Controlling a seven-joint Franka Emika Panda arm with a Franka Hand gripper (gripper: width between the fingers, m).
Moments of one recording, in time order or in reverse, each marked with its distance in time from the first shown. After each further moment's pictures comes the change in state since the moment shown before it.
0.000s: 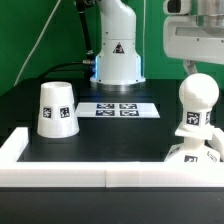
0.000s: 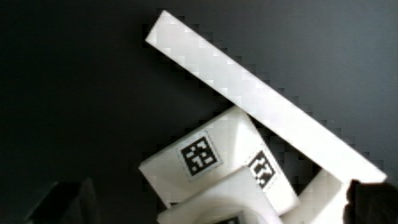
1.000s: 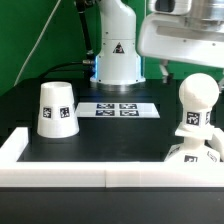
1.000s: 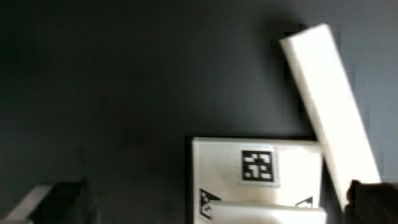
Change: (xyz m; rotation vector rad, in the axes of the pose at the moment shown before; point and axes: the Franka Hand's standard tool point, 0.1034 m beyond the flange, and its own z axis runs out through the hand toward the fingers) arm 0.020 0.047 0.005 -0.107 0.010 -0.483
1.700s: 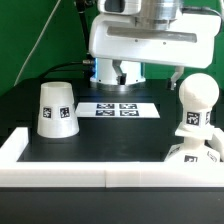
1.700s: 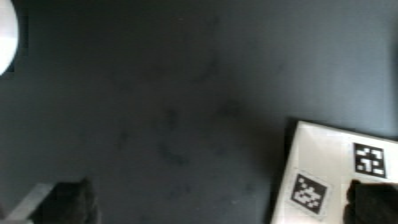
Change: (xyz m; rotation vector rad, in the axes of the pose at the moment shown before) arm 0.024 0.072 0.001 -0.008 0.006 -0.168
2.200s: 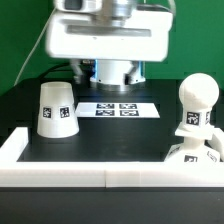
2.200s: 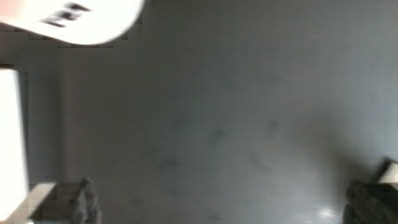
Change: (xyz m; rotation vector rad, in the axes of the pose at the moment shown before) arm -0.010 0.087 0.000 -0.005 0.040 -0.244
